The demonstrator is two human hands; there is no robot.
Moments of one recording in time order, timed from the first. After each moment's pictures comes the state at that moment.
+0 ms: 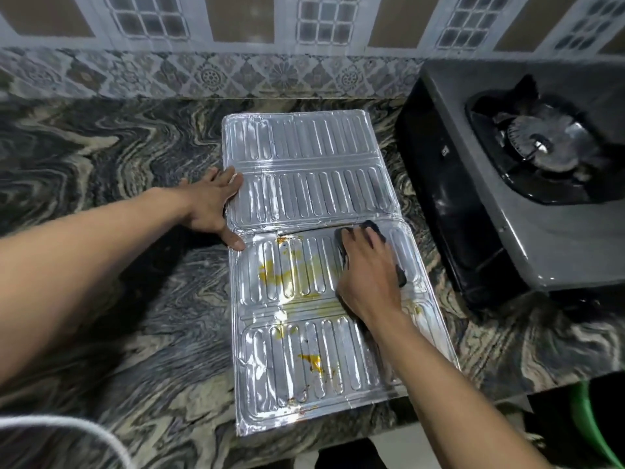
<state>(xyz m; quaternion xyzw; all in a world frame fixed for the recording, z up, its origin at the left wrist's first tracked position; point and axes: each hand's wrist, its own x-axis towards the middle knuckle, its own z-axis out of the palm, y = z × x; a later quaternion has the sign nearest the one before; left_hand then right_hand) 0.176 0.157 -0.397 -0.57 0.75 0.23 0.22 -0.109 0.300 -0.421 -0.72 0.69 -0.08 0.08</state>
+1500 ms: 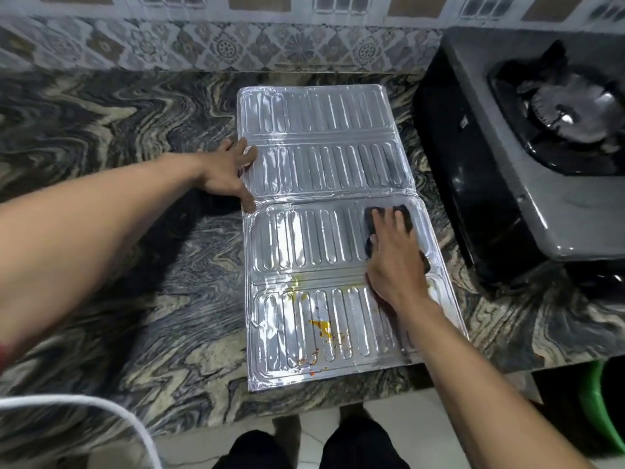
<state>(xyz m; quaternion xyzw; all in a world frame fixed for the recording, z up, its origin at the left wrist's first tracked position) 0.179 0.157 -0.400 -0.59 0.75 0.25 0.18 -0.132 0.319 -0.430 -0.69 0.70 -0.10 0.13</state>
